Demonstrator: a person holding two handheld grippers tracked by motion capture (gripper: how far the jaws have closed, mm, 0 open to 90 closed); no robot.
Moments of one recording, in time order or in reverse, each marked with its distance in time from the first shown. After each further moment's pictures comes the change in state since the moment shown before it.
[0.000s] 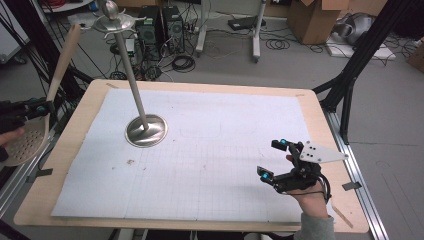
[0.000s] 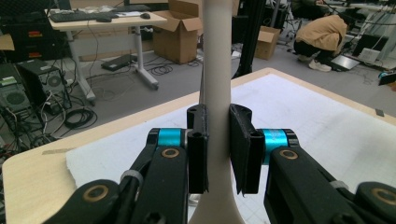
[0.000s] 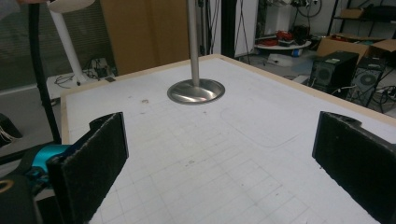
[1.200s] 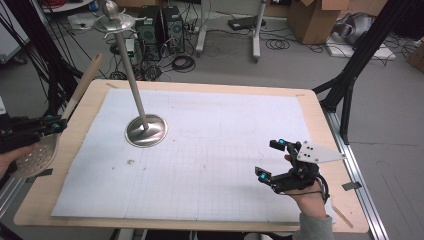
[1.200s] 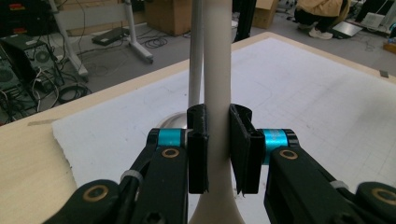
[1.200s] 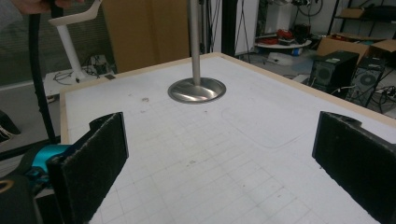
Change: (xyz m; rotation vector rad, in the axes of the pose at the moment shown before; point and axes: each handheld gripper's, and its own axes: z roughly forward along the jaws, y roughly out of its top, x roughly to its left) left arm -0.007 -0.030 0.012 0.110 -0.014 0.028; right arm 0.004 0.002 0.004 0.011 -0.001 -0.014
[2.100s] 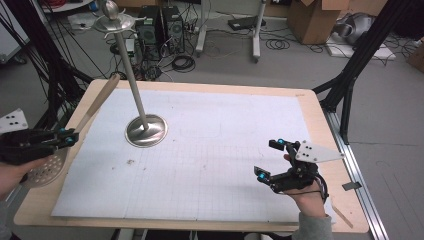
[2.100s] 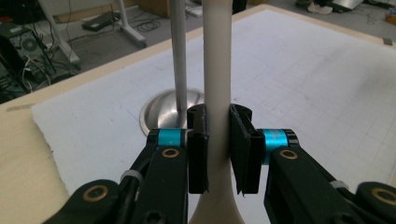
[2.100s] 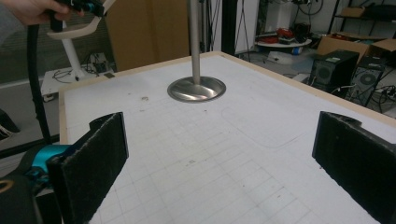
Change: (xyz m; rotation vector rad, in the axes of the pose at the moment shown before) left arm -0.014 -0.023 0.012 0.066 -0.012 0.040; right arm 0.000 0.000 0.003 0.006 -0.003 -0.001
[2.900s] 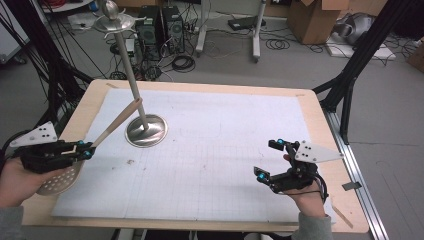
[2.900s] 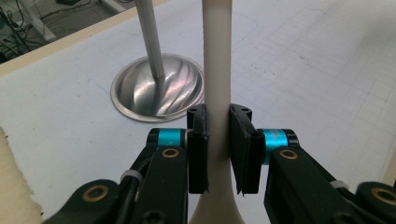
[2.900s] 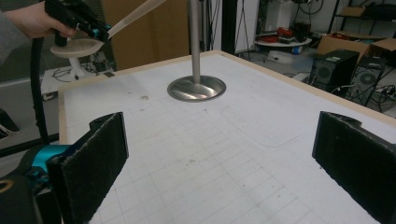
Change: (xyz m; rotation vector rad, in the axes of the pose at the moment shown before) left arm -0.016 -0.027 0.035 0.140 -0.053 0.062; right arm 0.000 0.000 0.001 0.004 0.004 -0.004
